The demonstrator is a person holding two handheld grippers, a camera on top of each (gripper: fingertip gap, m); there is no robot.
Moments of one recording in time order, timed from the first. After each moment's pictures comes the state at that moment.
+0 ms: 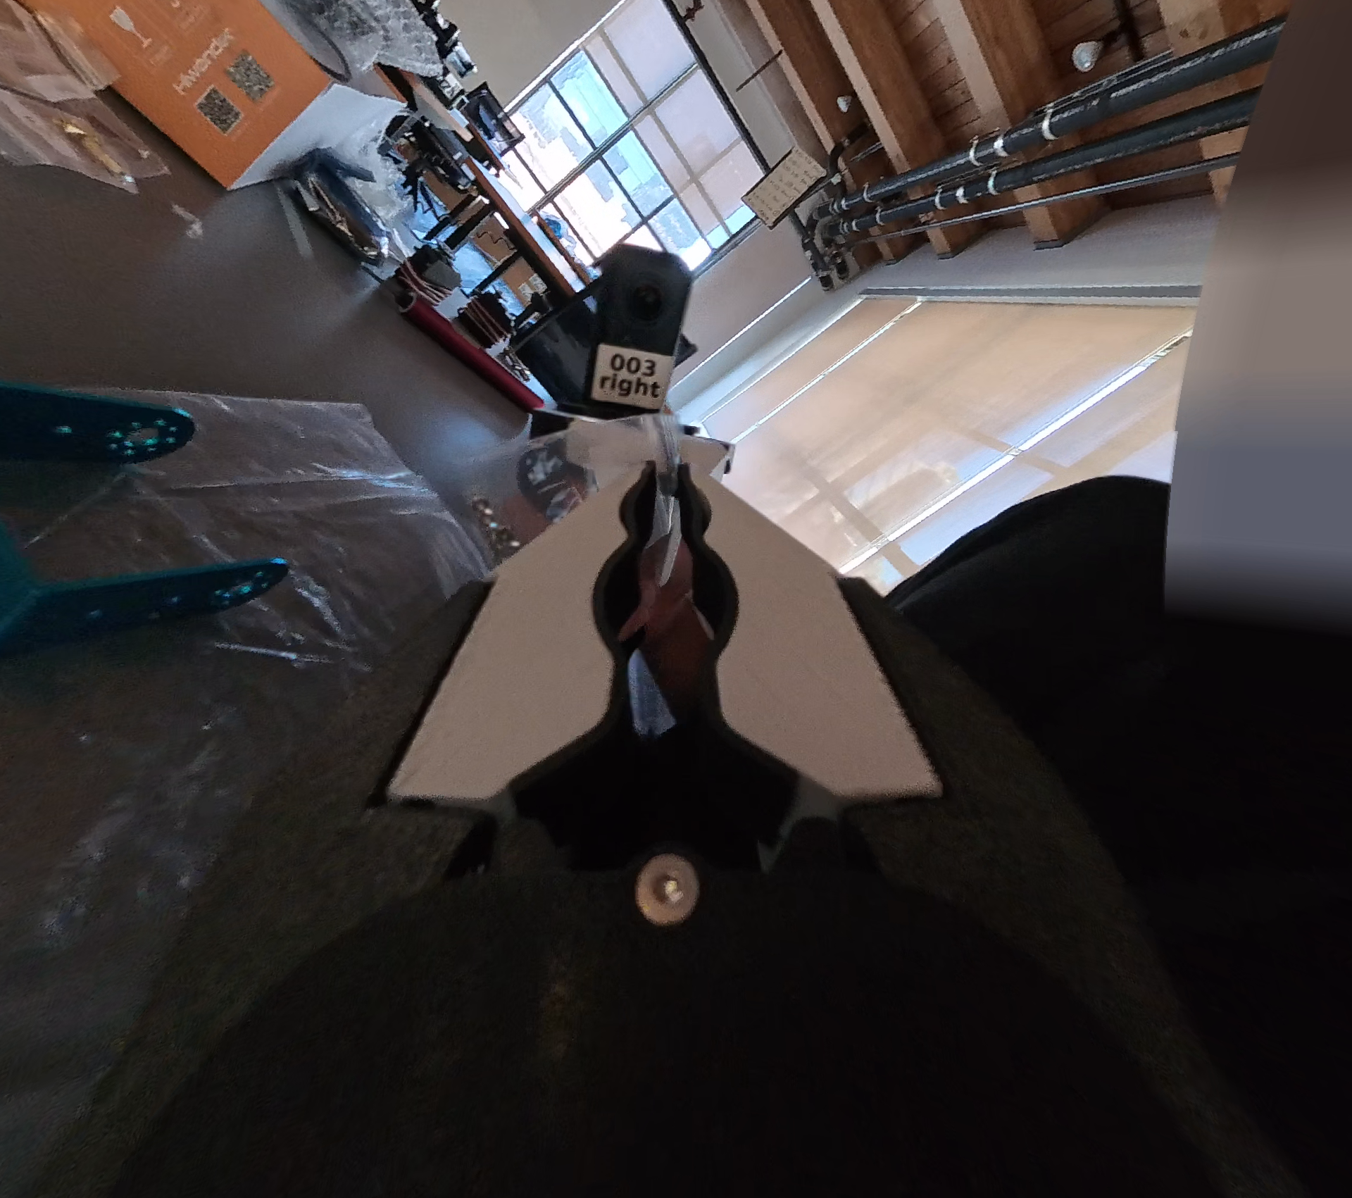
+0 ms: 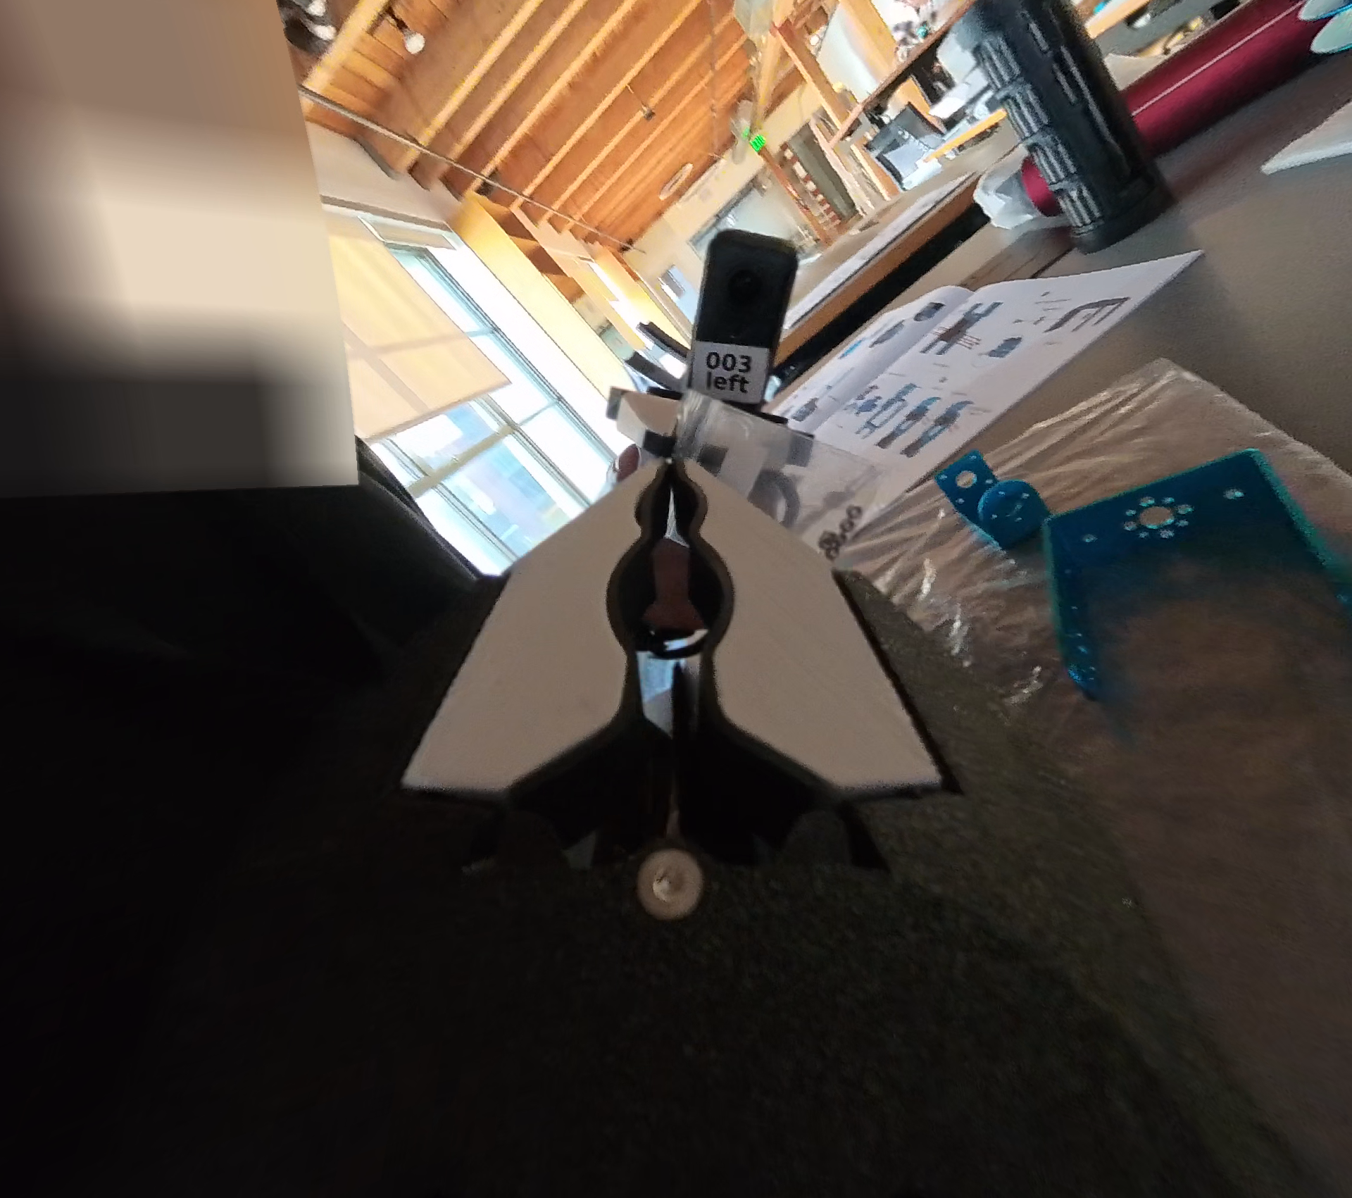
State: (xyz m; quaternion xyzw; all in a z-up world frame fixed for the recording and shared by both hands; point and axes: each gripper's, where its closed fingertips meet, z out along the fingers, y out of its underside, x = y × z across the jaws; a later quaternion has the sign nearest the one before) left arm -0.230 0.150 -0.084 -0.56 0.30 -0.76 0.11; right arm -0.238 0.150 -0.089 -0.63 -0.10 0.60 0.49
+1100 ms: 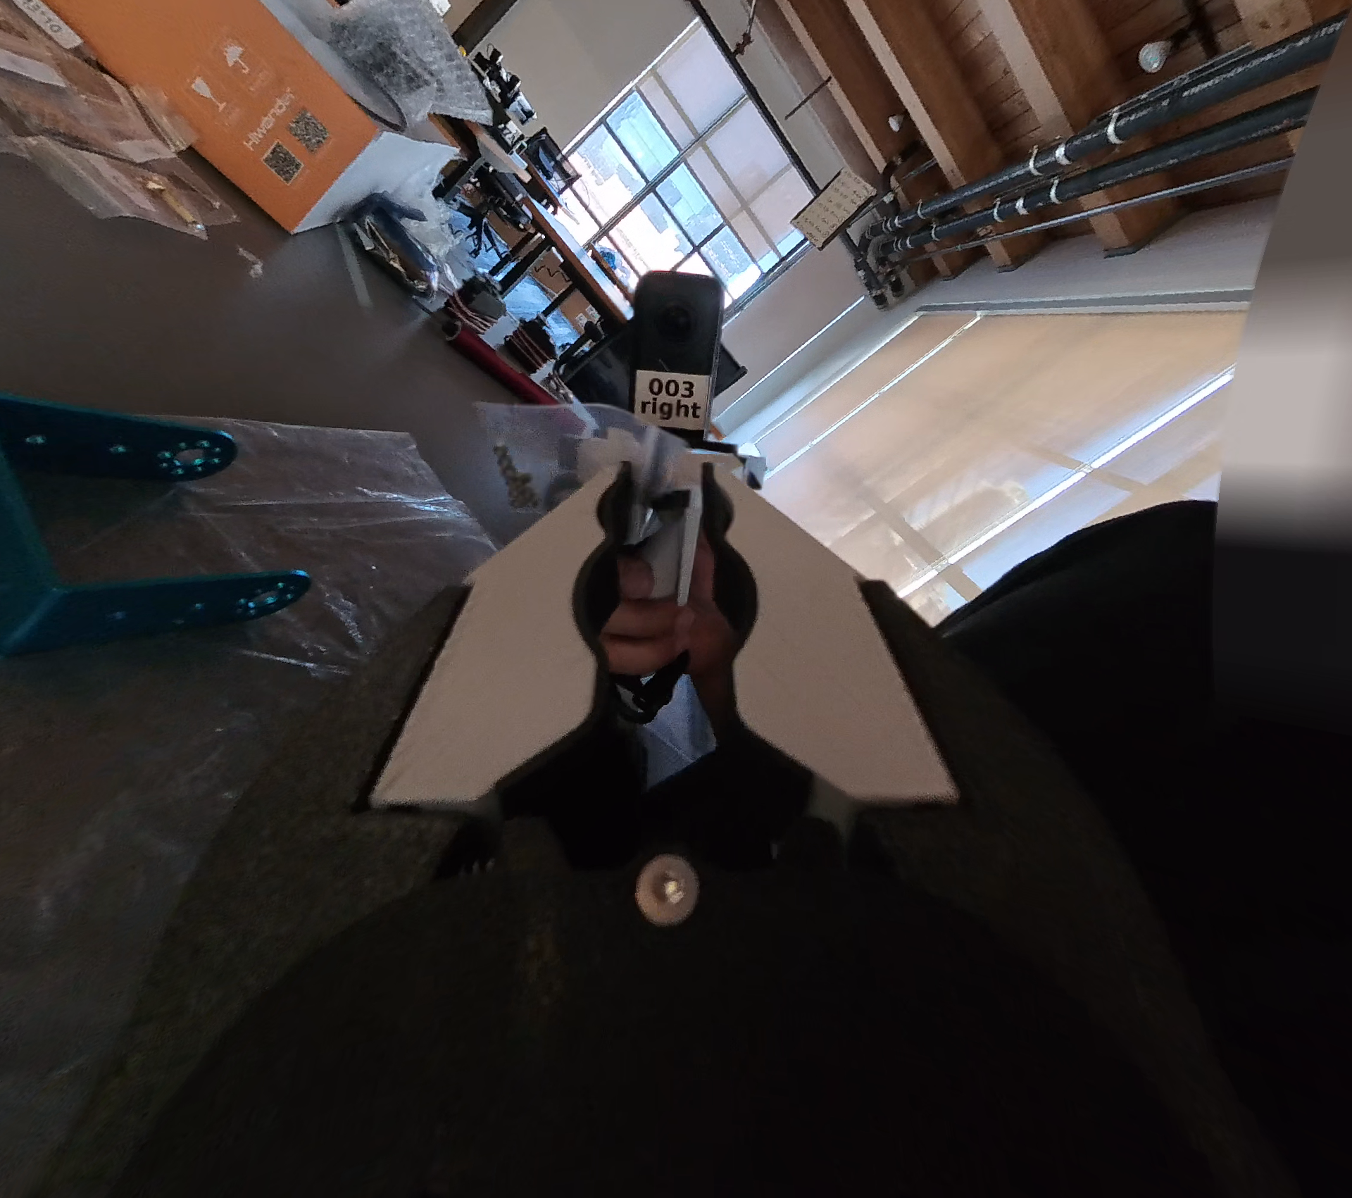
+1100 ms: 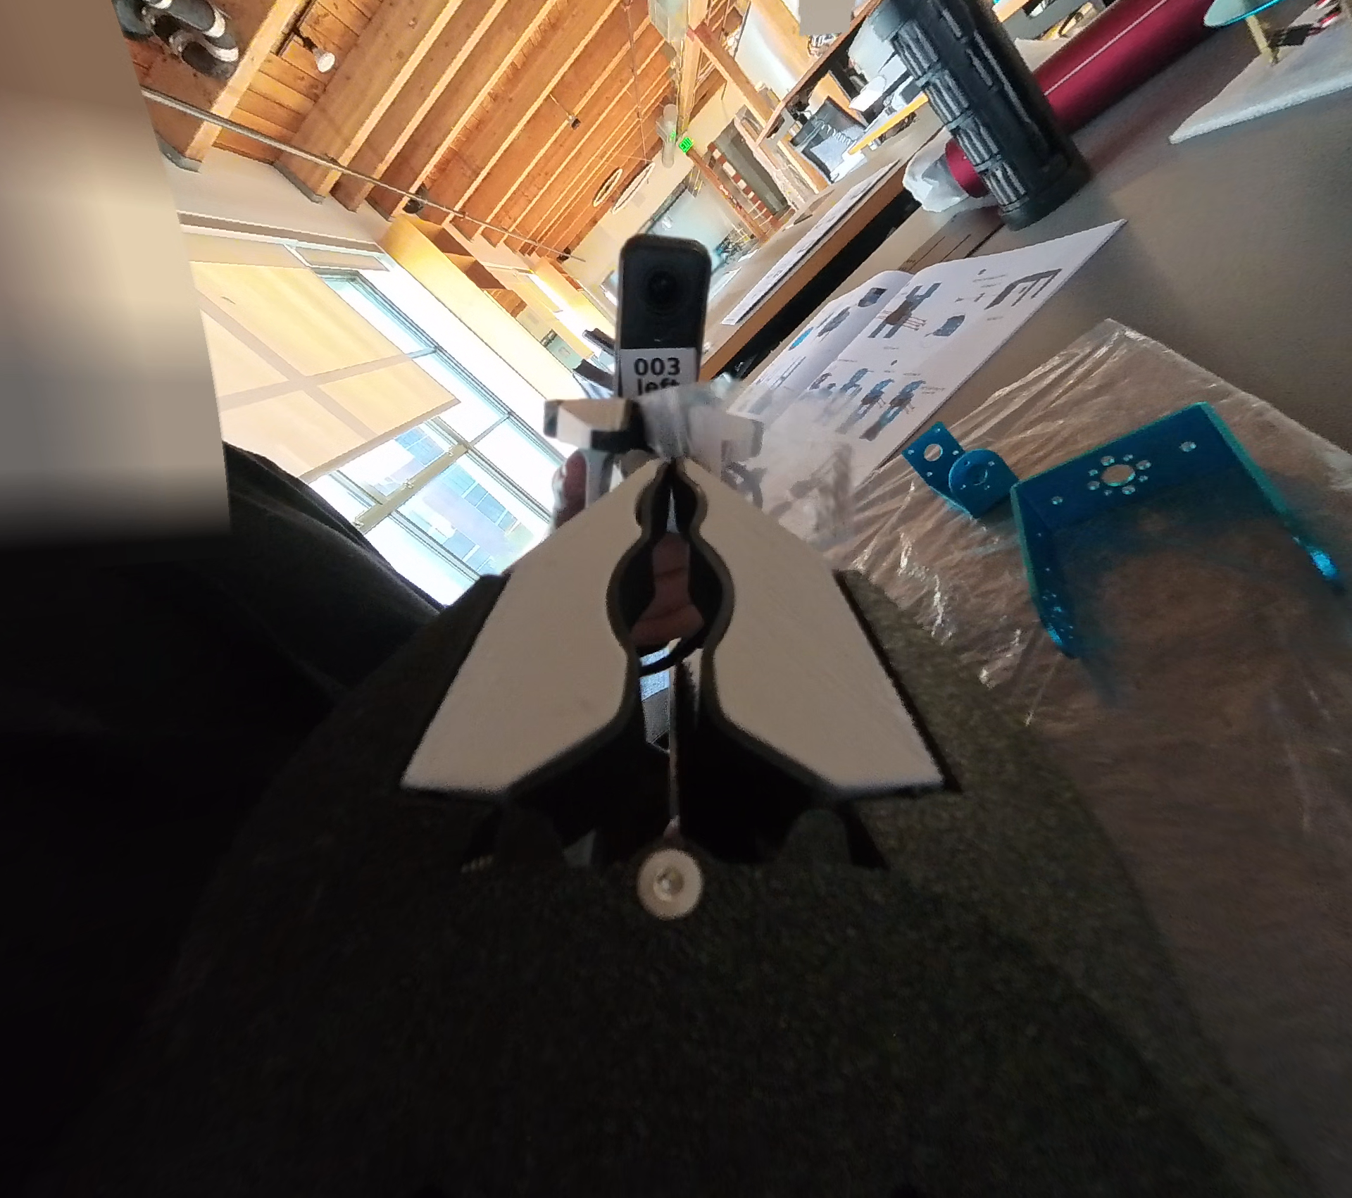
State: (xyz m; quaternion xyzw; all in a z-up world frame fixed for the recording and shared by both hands) left arm -0.228 0.150 -0.083 -0.58 0.30 -0.74 0.15; right arm -0.240 0.156 -0.094 -0.66 -0.06 0.58 0.48
